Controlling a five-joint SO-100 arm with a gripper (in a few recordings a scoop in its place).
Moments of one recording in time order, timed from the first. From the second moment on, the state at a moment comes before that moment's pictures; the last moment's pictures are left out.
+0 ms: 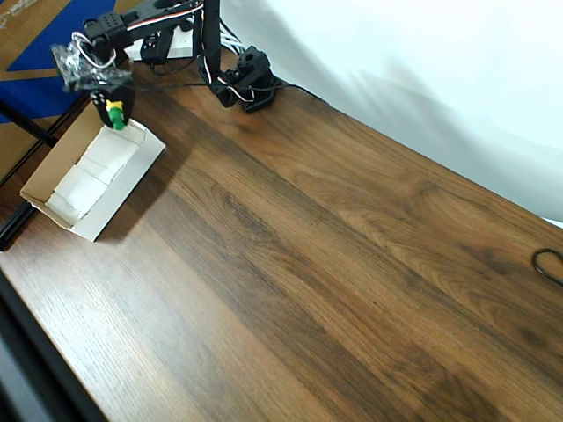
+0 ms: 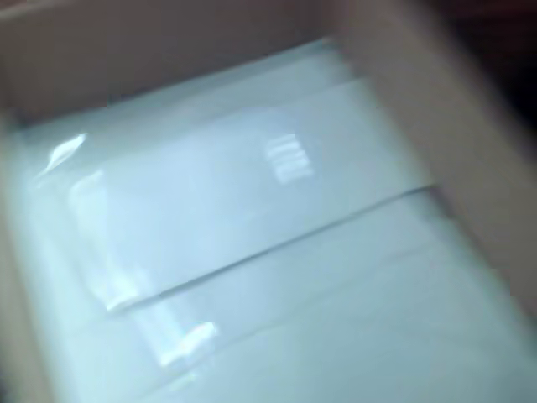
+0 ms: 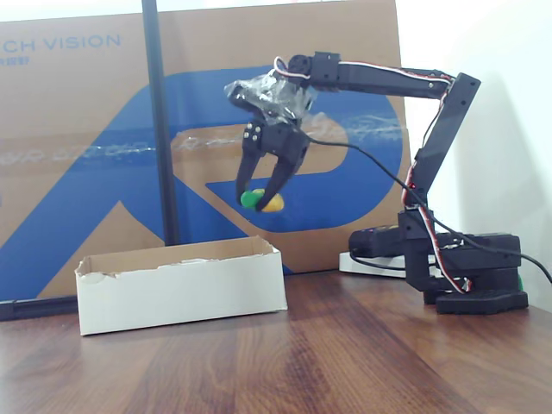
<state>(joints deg) 27.1 121.6 106.3 63.9 3.4</state>
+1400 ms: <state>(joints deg) 22.9 58.7 43.6 70.7 -0.9</state>
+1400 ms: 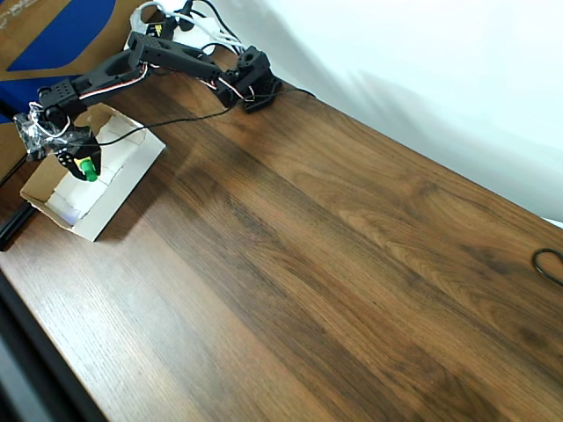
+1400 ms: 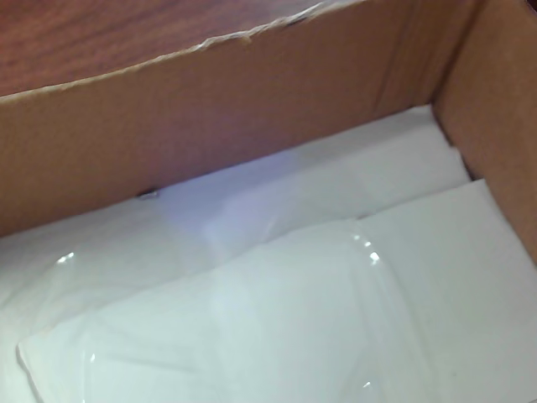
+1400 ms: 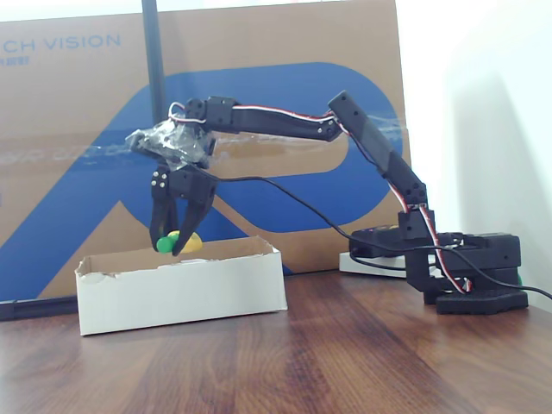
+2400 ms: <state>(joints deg) 14.2 131.9 125.9 49.0 2.5</state>
